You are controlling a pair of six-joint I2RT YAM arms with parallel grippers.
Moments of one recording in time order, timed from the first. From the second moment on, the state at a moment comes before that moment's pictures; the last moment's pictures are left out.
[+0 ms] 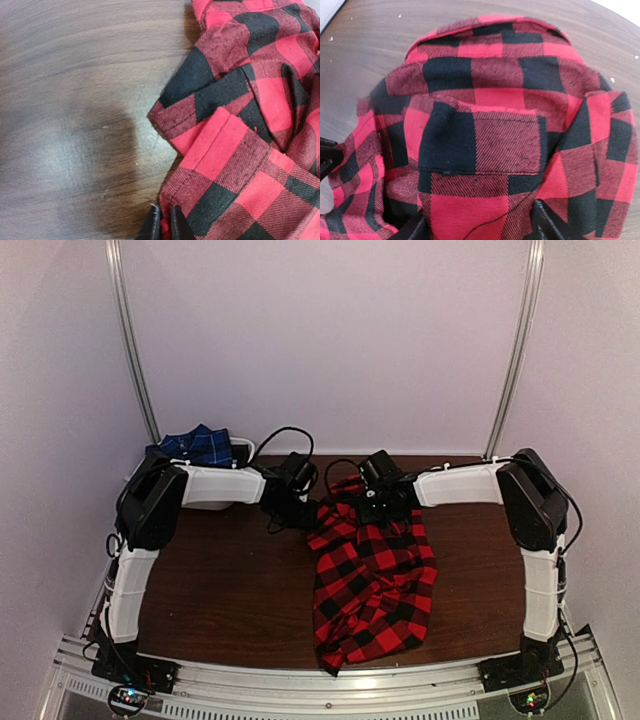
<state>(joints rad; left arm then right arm) -0.72 2.27 1.70 -0.43 -0.06 -0.46 0.66 2.08 1.45 -0.28 0.25 0.34</state>
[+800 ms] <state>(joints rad) -0.54 2.00 1.79 -0.54 -0.23 -0.38 0.43 1.86 1.43 -0.33 0.33 0.28</state>
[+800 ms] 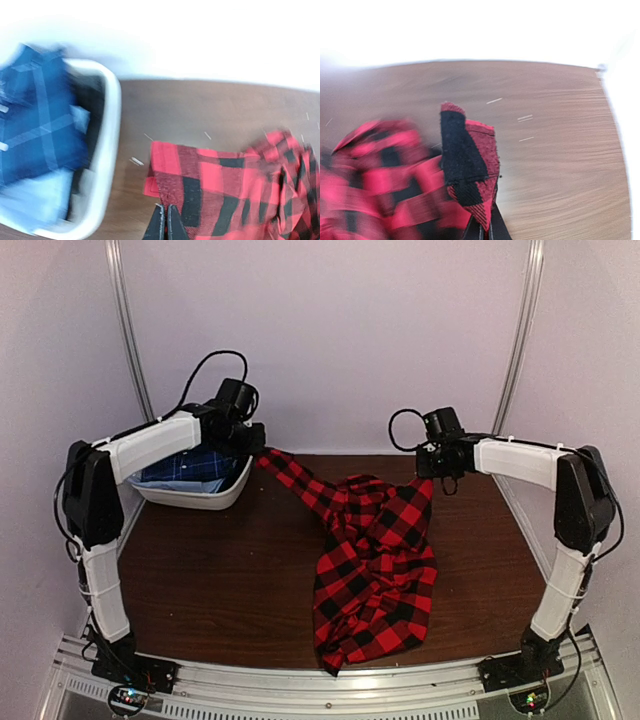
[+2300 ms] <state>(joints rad) -0.23 2.05 2.30 -0.70 -0.09 -0.20 -0.08 1.83 1.88 -0.58 0.42 0.20</state>
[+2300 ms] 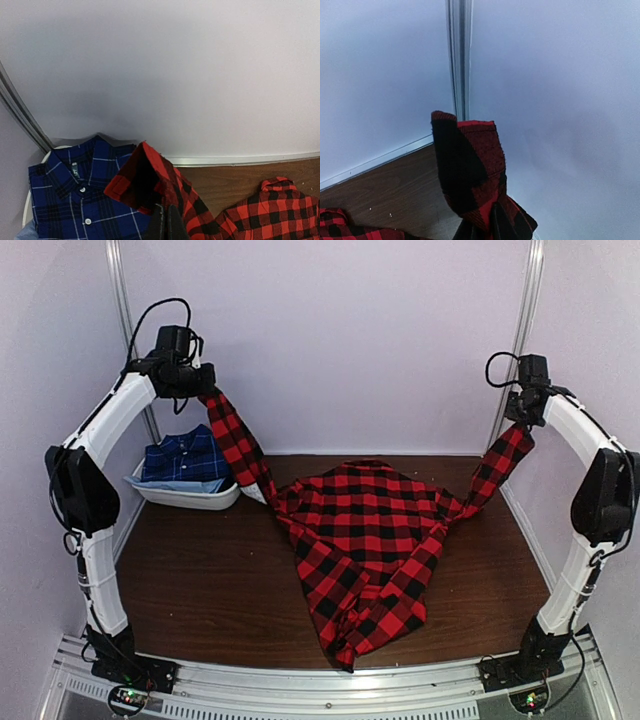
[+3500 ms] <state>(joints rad) -0.70 2.20 1.79 -0.50 0.03 -0.36 0.43 1.78 1.10 -0.29 0.13 0.35</state>
